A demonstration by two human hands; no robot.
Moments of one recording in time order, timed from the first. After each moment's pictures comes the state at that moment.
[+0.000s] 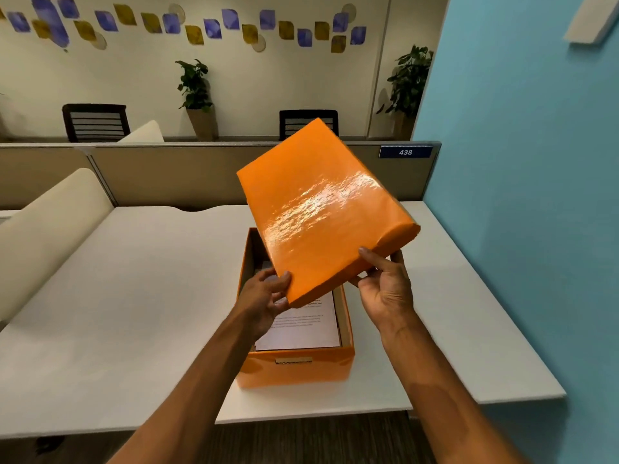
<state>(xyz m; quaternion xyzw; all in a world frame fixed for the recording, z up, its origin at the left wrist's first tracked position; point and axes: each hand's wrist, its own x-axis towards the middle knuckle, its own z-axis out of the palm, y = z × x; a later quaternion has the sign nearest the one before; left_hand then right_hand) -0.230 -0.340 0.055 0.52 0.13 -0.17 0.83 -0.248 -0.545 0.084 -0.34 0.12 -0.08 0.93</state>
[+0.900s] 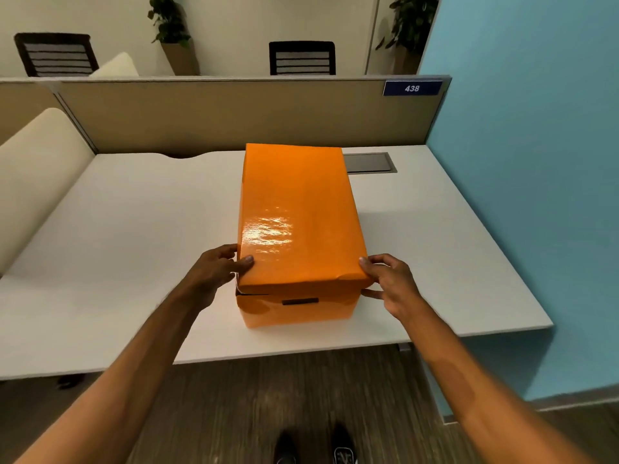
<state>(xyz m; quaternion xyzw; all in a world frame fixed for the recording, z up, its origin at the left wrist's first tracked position) -0.239 -0.244 0.008 0.74 0.10 -0.20 0.63 -0.287 -0.568 -0.022 -0.68 0.26 0.05 0.69</state>
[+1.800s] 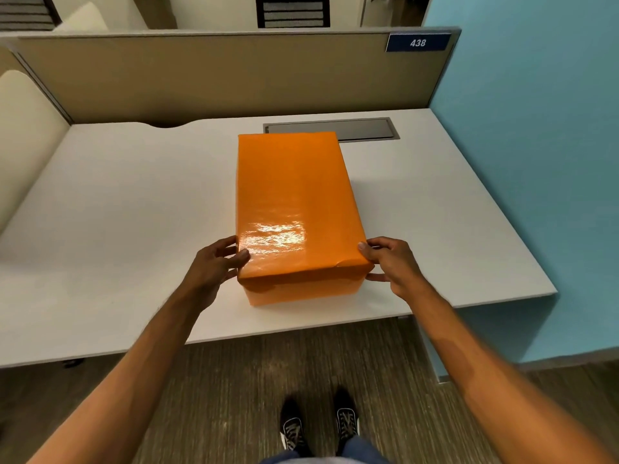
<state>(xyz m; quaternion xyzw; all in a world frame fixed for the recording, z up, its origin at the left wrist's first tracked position) -0.247 -0.227 -0.038 0.71 0.13 -0.19 0.66 -0.284 -0.559 -0.046 -0.74 0.25 0.07 0.63</state>
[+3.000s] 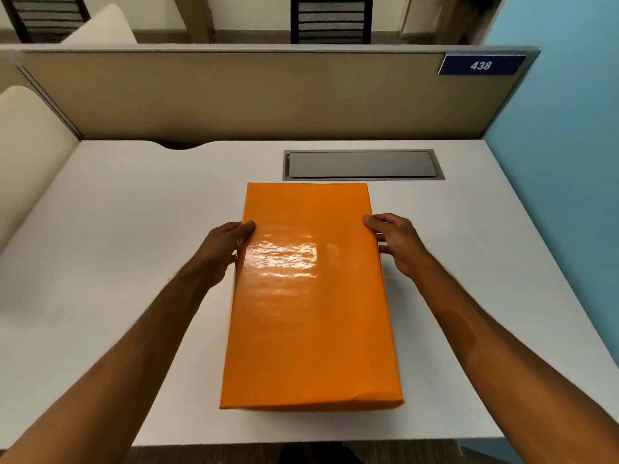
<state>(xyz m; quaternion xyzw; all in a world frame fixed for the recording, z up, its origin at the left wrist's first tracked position) -0.034 -0.250 -0.033 0.72 0.17 -0.17 0.65 -0.030 -0.581 -0.046 -0.73 0.17 0.10 0.65</state>
